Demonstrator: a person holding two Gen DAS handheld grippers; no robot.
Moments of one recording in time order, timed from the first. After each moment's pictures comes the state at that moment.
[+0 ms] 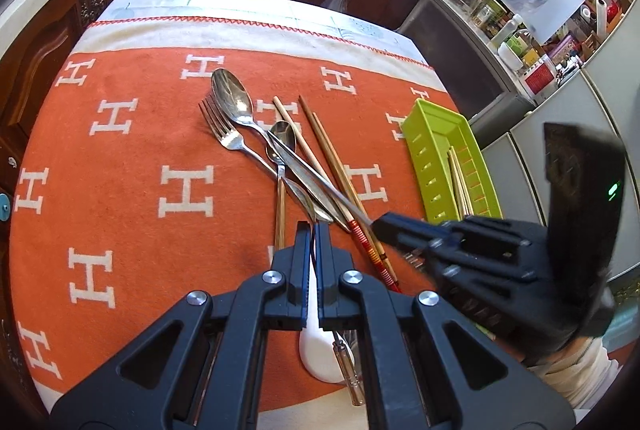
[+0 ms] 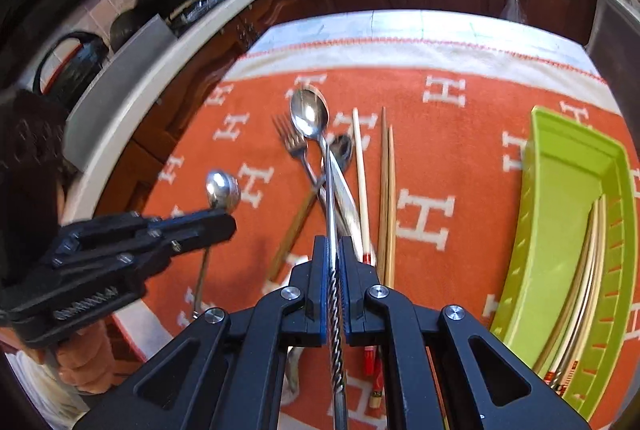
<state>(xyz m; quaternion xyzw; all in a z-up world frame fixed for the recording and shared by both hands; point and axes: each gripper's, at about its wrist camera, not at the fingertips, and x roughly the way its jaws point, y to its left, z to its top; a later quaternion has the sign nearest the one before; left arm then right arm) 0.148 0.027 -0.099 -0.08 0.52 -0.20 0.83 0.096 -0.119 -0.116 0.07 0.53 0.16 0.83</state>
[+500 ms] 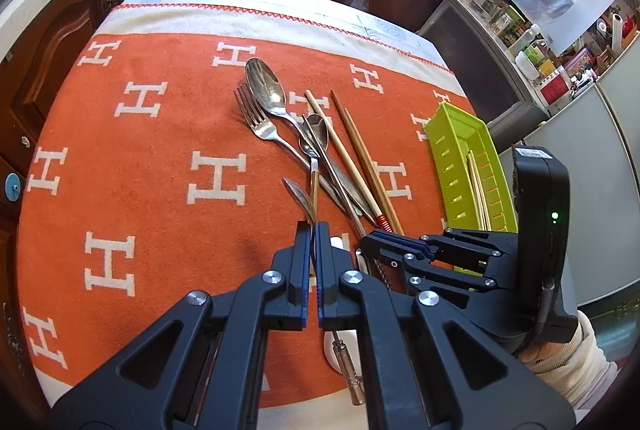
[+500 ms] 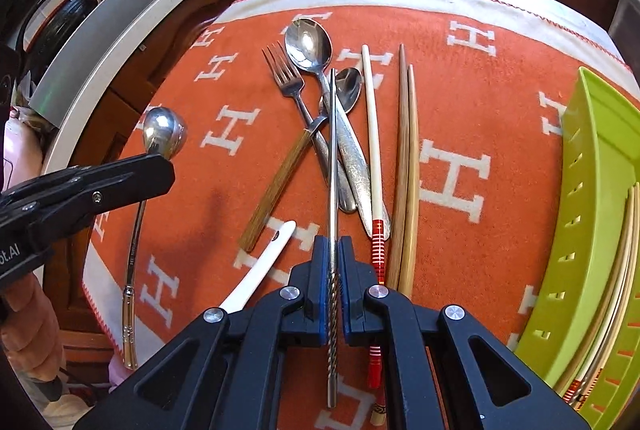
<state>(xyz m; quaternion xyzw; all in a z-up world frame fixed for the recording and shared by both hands) 0.151 0.050 -0.109 -0.10 0.53 -0.17 0.83 0.105 -0.101 -0.169 0.05 0.58 0.17 0.79</state>
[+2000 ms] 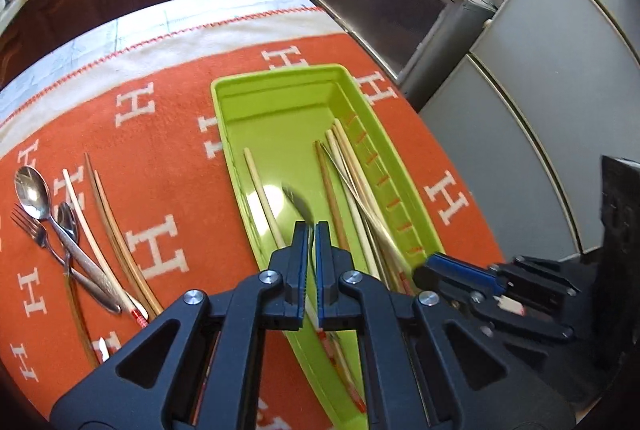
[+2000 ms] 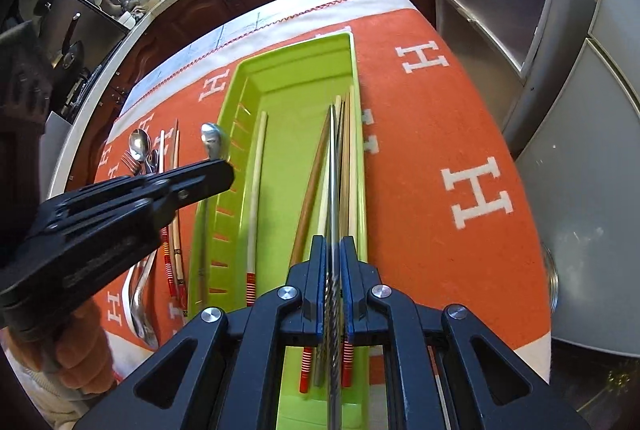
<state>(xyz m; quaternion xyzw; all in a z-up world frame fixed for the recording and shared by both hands) 0.164 -0.212 -0.113 0.07 0.52 -0.28 0.80 0.010 -0.331 -0.134 0.19 0.54 -0.04 0.82</state>
